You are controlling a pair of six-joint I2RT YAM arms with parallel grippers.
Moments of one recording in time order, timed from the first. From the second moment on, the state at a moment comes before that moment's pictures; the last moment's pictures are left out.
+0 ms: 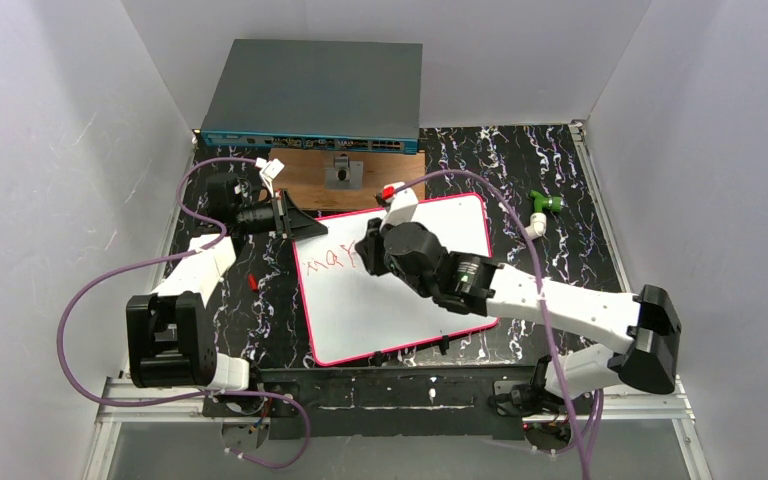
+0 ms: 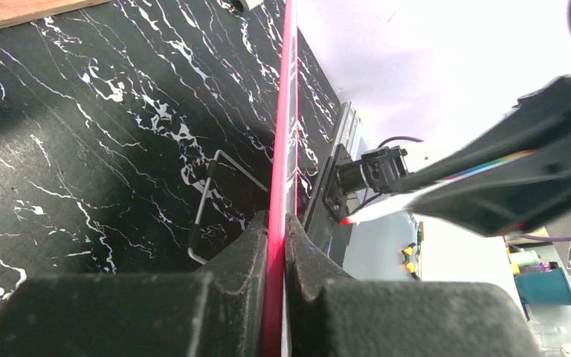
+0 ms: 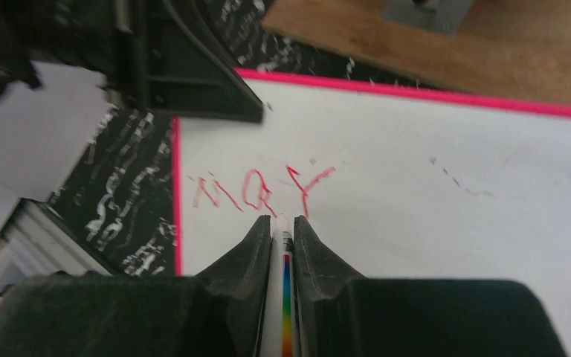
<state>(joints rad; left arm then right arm) 0.03 1.41 0.86 -0.06 1.26 -0.34 1.20 1.38 1.11 -0.16 0.46 0.56</state>
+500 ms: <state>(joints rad) 0.03 1.41 0.86 -0.06 1.26 -0.34 1.22 1.13 1.16 -0.14 0.53 0.41</state>
